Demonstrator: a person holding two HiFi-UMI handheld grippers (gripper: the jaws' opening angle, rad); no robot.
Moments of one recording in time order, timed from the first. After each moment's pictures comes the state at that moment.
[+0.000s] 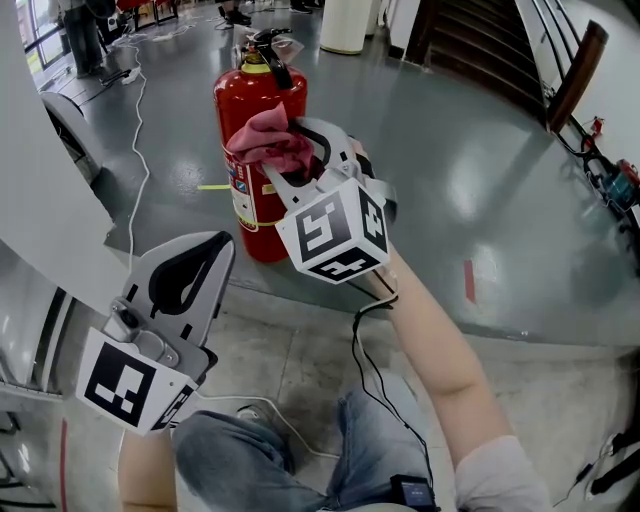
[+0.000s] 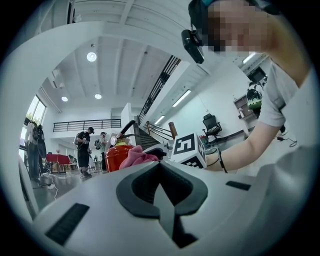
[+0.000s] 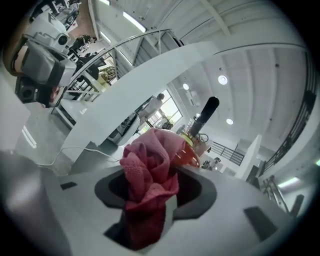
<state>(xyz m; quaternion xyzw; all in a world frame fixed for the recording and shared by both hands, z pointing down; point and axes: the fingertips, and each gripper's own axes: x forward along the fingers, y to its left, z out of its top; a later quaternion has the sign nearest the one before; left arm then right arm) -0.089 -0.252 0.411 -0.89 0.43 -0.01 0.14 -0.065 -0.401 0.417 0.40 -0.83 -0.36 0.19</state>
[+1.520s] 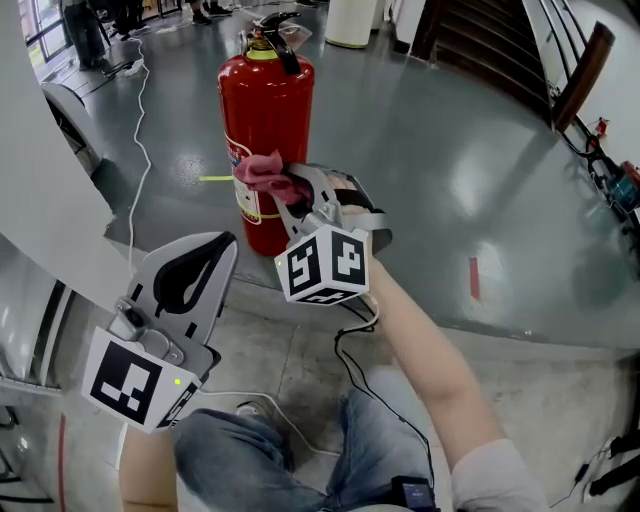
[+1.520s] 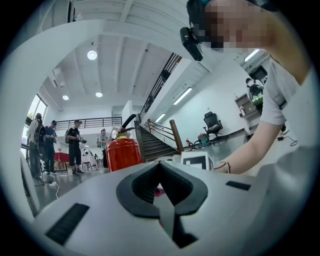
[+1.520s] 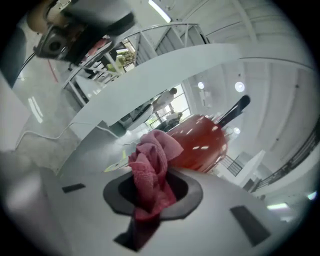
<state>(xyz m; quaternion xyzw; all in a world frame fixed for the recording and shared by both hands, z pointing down) -0.092 -0.256 0.432 -0.89 0.44 -0.02 0.13 -0.073 -0.398 0.497 0.38 -0.78 -0.42 0.26</state>
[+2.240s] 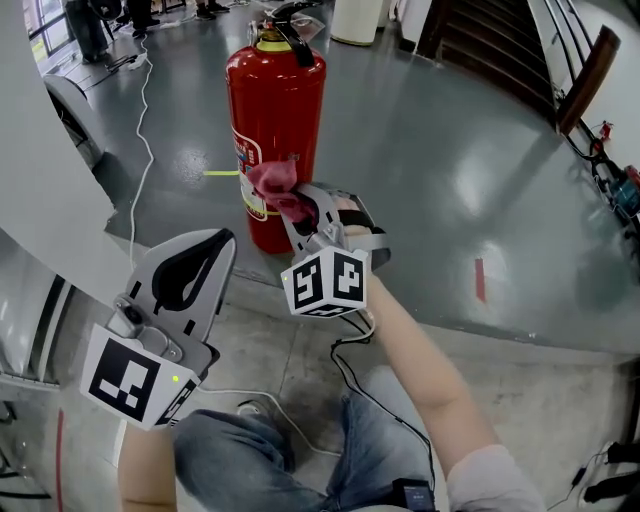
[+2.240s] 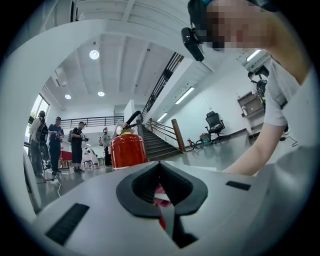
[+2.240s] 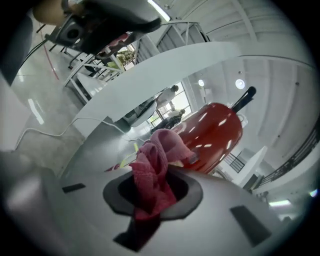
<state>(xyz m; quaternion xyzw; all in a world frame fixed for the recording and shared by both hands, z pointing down) -0.104 -0.263 0.442 -0.88 0.45 -0.02 0.13 -0.075 -0.398 0.547 0.38 -0.79 -0.40 0.27</state>
